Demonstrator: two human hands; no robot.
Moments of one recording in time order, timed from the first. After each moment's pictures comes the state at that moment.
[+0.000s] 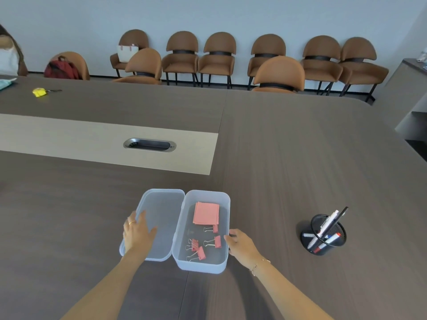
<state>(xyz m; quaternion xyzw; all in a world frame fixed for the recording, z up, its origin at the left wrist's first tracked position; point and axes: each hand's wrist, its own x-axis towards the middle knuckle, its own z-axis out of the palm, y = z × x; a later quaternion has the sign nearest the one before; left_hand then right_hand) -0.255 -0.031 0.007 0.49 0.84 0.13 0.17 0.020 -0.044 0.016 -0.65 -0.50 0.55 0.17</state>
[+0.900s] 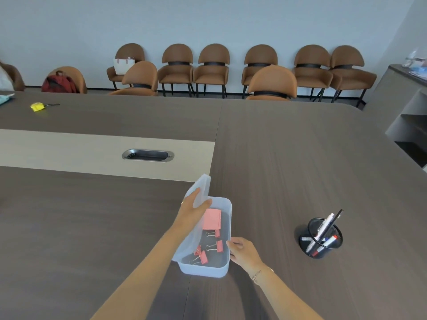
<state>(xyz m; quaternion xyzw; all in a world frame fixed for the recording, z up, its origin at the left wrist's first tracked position) -0.144 0.003 0.105 0.51 0.65 0.31 0.48 0.022 -0.046 0.006 -0.64 -0.39 0.60 0.27</state>
